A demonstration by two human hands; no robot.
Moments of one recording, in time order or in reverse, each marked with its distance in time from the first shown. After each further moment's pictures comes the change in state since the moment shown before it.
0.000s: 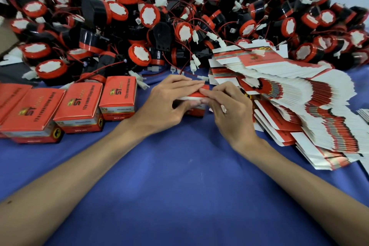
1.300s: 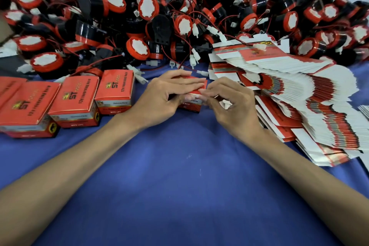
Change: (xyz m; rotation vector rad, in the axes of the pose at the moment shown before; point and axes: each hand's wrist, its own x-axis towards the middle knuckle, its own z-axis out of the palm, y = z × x) left_hand 0.000 -0.003 -0.005 -0.100 -0.070 -0.009; right_hand 0.006 0.004 -0.008 0.192 -0.081 -0.049
